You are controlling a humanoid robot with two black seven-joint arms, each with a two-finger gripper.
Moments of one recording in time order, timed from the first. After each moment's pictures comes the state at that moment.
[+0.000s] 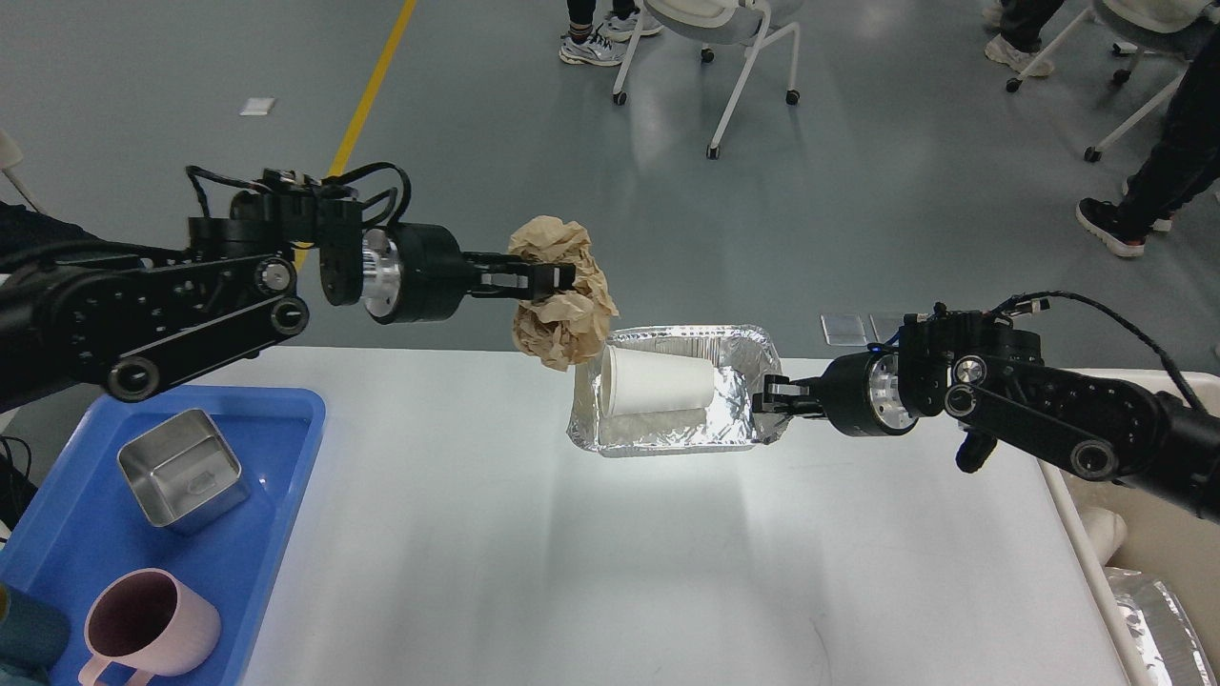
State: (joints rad) left arm -1.31 0.39 -0.02 -1.13 1.10 -0.30 -0.15; right arm 0.98 -0.50 0.20 1.19 -0.99 0.42 -0.14
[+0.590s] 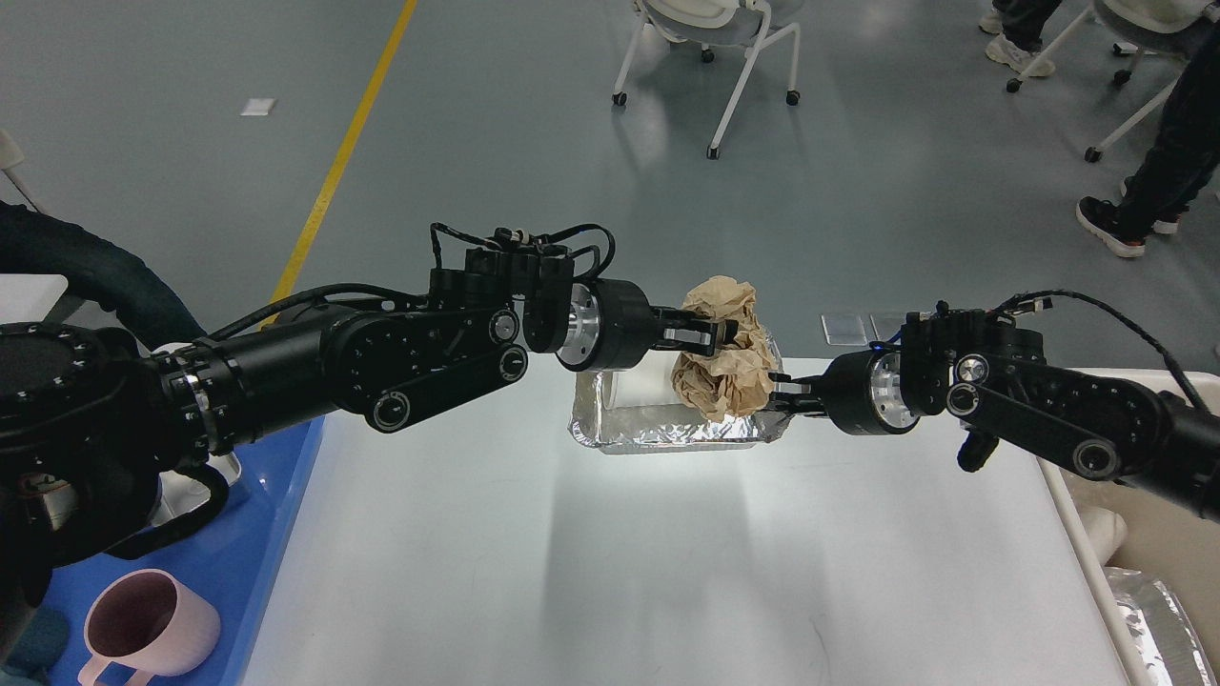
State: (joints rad) left arm -1.29 0.02 0.00 -0.90 1.10 -0.27 -0.13; right arm 0.98 -0.51 0.21 1.19 -0.99 0.42 -0.14
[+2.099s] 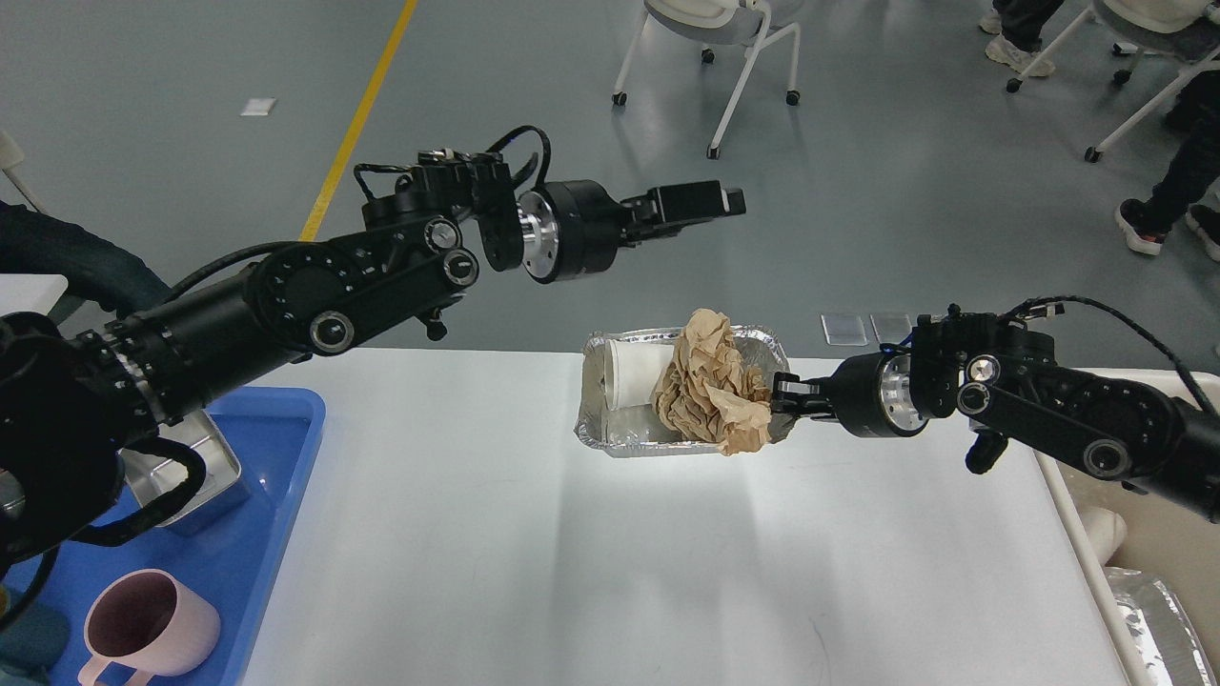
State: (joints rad) left arm -1.29 0.12 -0.24 -0.91 0.92 -0.29 -0.13; right arm 0.97 -0.52 0.22 1.19 -0.96 0.43 -0.14
